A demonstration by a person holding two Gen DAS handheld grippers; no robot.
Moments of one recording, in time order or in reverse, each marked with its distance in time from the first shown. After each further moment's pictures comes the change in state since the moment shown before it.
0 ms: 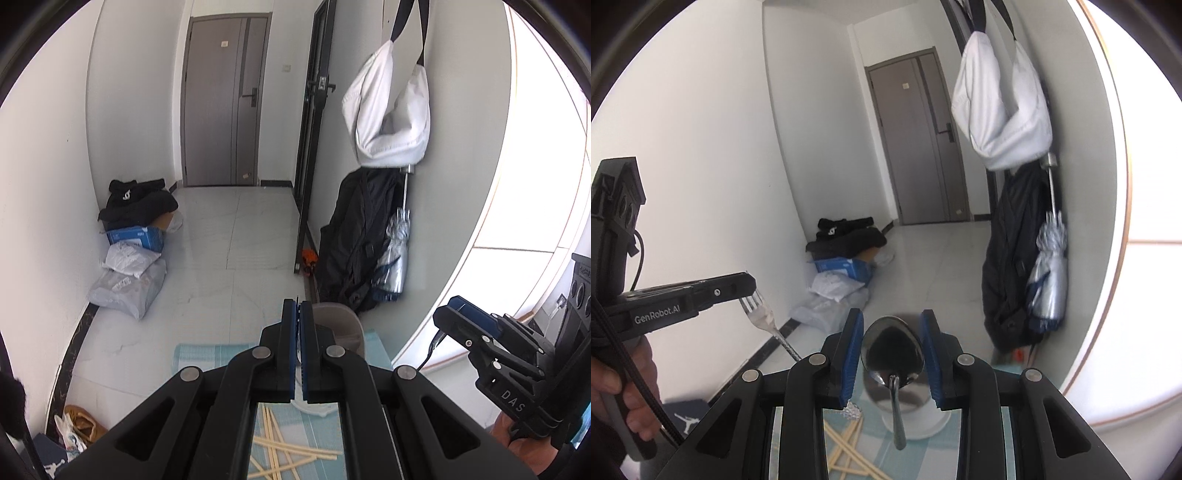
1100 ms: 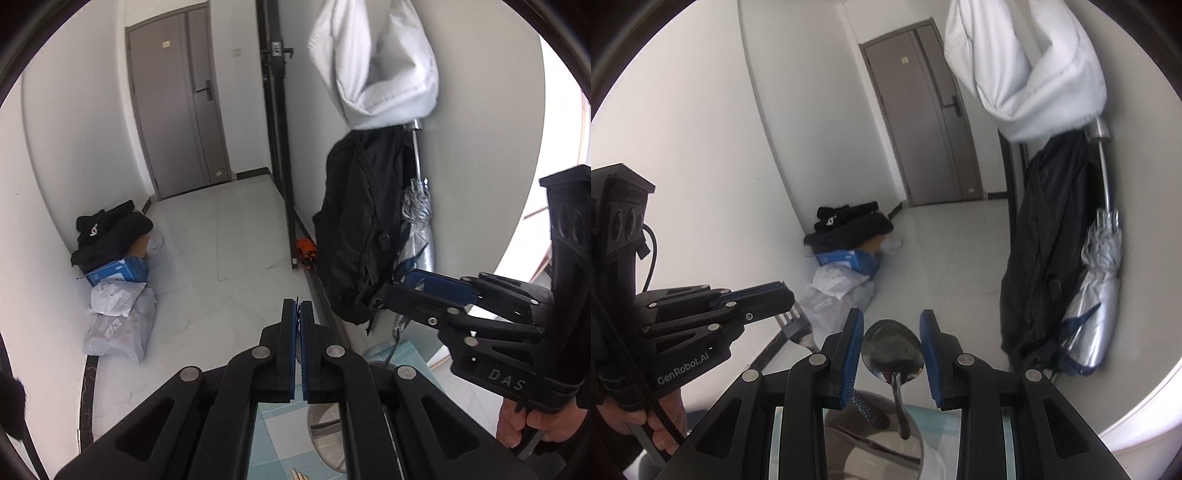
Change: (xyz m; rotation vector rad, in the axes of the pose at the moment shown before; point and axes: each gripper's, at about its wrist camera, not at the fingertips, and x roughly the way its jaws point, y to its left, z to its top) left arm 0.116 -0.011 0.029 0.225 0.102 -0.035; right arm 0.144 -0.057 0.029 0.068 0.132 0.075
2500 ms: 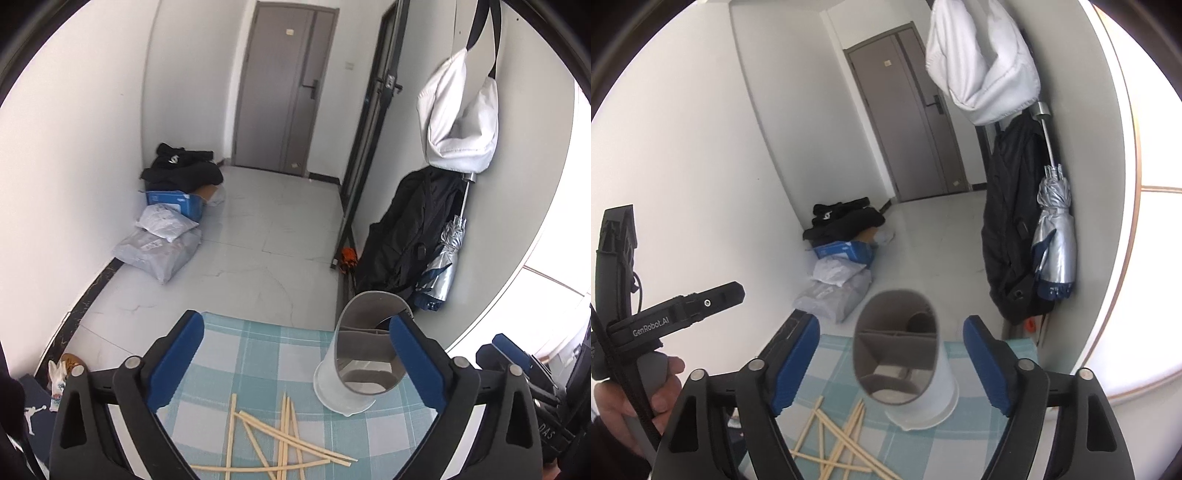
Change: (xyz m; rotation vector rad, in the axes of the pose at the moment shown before) left arm -0.094 0.024 -0.092 -0.433 -0.086 0.167; right arm -0.108 0.046 -0.082 0.044 -0.046 -0.038
